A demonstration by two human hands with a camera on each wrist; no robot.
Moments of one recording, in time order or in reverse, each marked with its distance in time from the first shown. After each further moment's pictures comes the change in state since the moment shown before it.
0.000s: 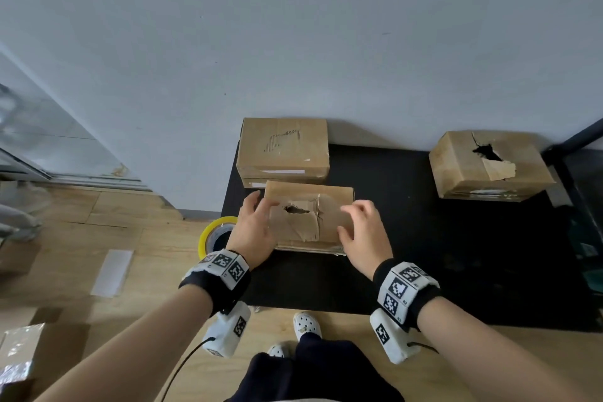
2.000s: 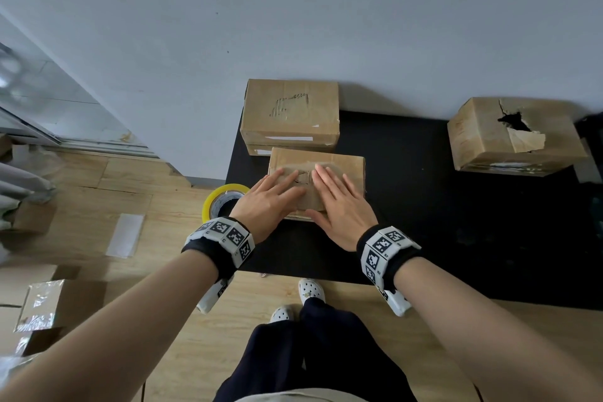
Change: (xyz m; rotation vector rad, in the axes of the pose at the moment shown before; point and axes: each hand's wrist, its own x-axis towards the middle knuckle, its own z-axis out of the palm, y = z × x) left_hand 0.004 -0.017 0.008 0.509 -0.177 0.489; right_hand 0.014 -0.009 0.034 -0.471 -0.331 -0.345
